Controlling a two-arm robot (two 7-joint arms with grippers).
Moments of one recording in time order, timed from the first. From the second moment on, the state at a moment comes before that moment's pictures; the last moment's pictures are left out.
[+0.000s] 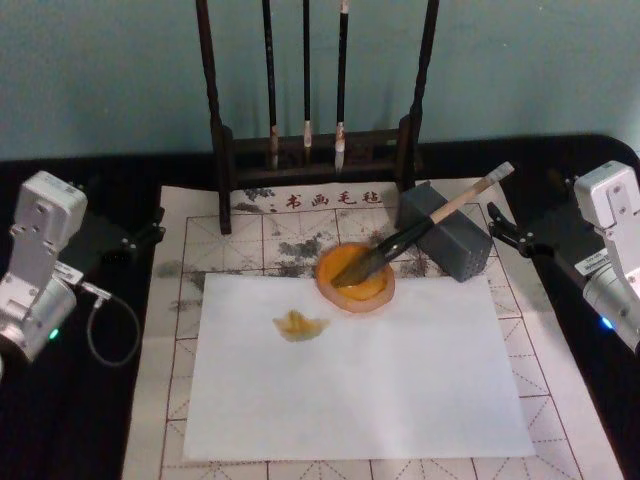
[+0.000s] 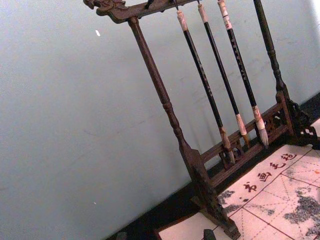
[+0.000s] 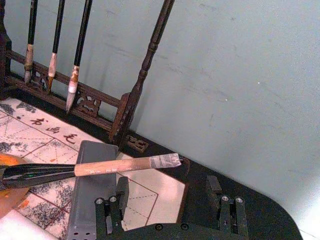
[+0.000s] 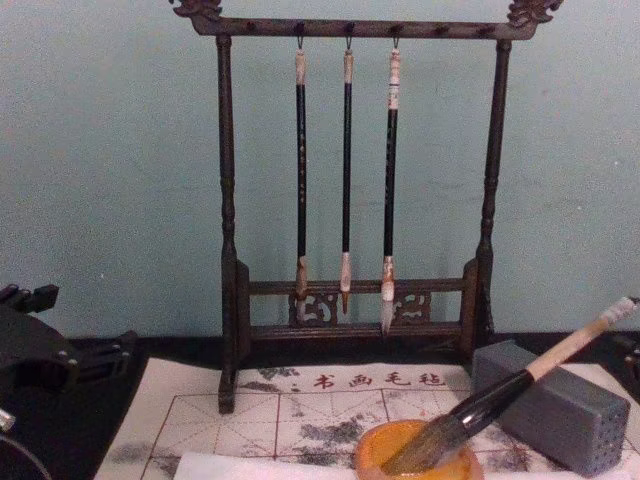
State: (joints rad) left arm -0.20 0.60 0.45 -1.41 -0.25 -0.12 0.03; right arm 0.20 0.60 -0.45 -1.41 0.25 -0.12 -0.03
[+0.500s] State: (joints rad) left arm -0.20 0.60 0.45 -1.41 -0.25 -0.12 0.03; right arm 0.20 0.60 -0.45 -1.41 0.25 -0.12 -0.03
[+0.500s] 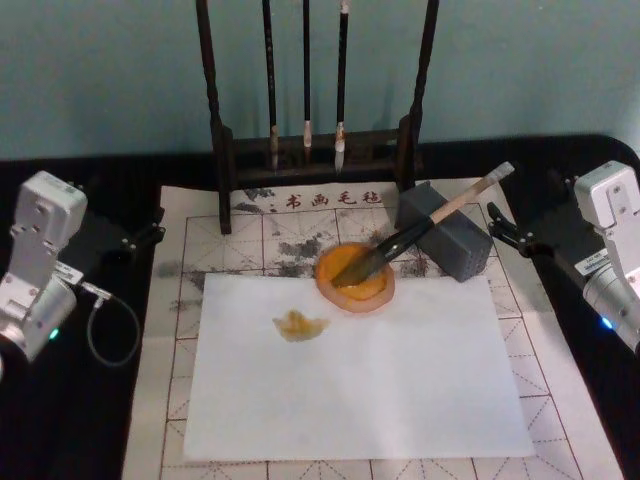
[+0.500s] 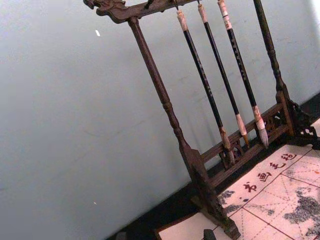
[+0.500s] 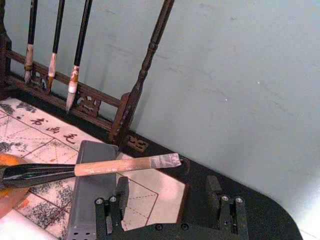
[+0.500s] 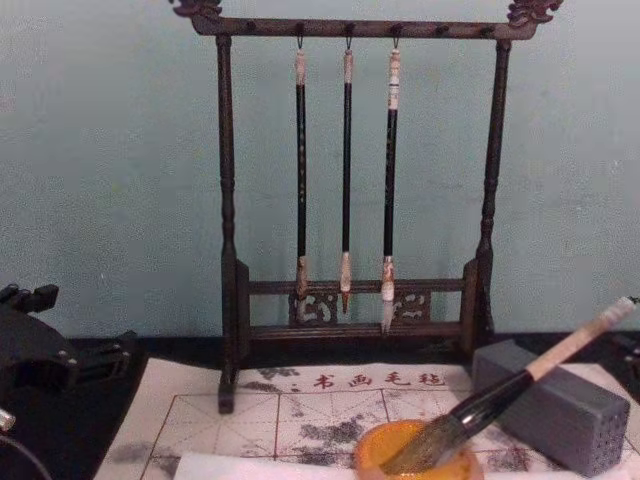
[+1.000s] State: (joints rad) left arm -0.20 0.60 0.45 -1.41 -0.25 -0.12 0.03; right arm 0.20 0.60 -0.45 -1.41 0.25 -0.12 -0.03
